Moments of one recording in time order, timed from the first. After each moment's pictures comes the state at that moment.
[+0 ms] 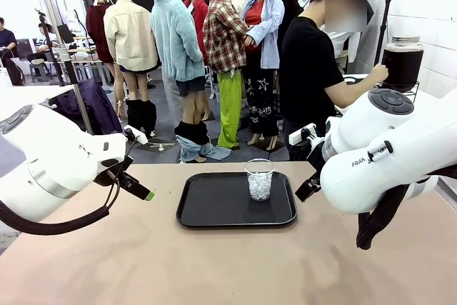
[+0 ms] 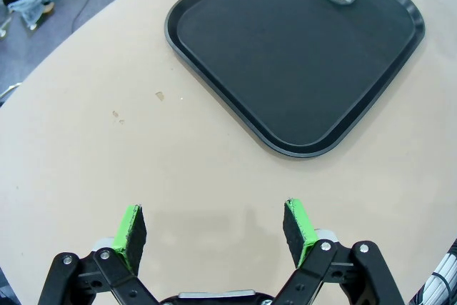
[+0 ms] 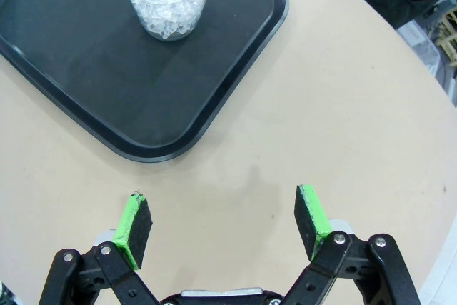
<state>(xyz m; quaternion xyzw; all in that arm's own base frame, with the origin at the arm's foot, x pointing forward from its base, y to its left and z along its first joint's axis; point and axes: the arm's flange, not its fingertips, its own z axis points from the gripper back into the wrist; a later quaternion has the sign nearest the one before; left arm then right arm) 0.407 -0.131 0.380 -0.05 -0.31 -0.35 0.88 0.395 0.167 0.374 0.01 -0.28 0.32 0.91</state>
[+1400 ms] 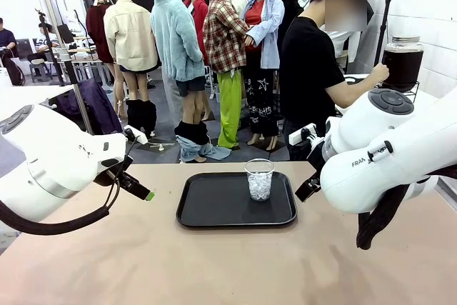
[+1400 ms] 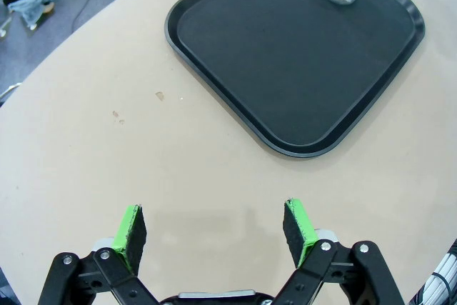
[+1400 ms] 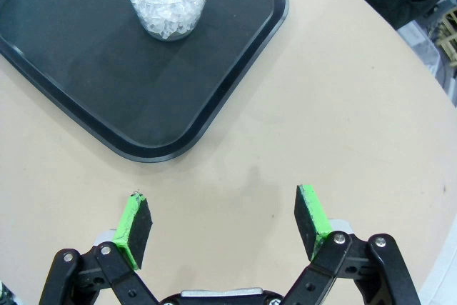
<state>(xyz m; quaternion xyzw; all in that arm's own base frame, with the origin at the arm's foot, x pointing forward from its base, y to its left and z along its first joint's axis) 0.407 -0.131 0.380 -0.05 -0.31 -0.35 0.88 0.395 0.167 0.374 0.01 -0.28 0.32 0.91</state>
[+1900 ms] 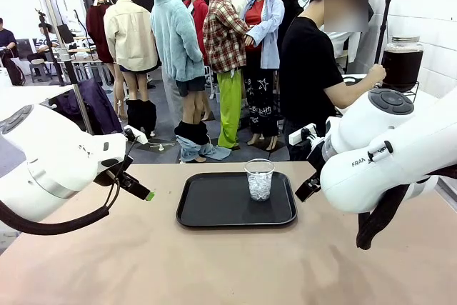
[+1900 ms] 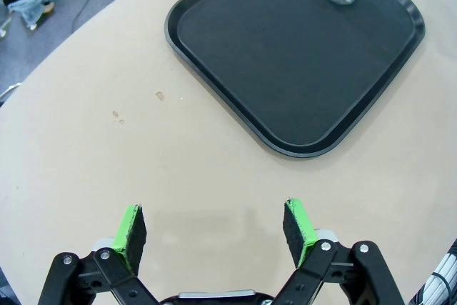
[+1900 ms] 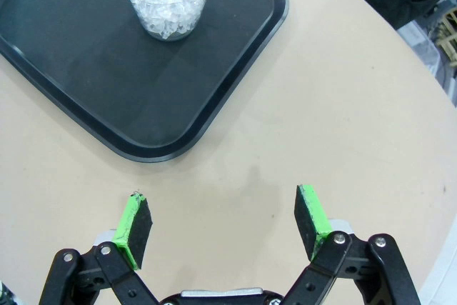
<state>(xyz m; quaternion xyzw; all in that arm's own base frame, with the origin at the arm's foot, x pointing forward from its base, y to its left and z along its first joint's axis) 0.407 -0.131 0.380 -0.05 -0.31 -0.35 0.88 0.395 0.167 0.374 0.01 -0.28 0.32 0.91</state>
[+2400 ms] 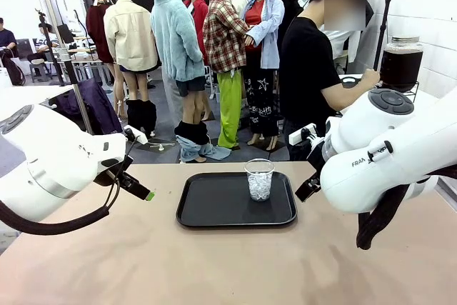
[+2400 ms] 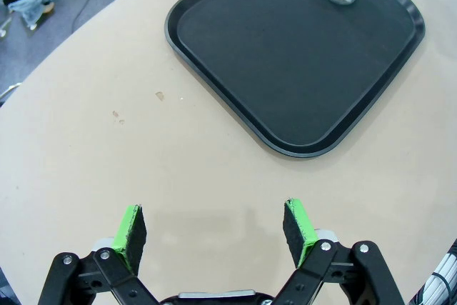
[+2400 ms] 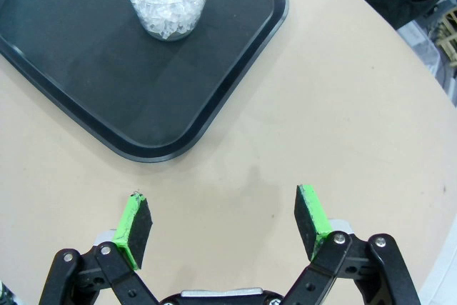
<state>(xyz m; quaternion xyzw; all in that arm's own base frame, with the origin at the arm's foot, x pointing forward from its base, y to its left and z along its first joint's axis) 0.407 -0.131 0.380 -0.05 -0.31 -0.35 0.88 0.395 0.167 0.374 0.01 -0.28 0.32 0.91</state>
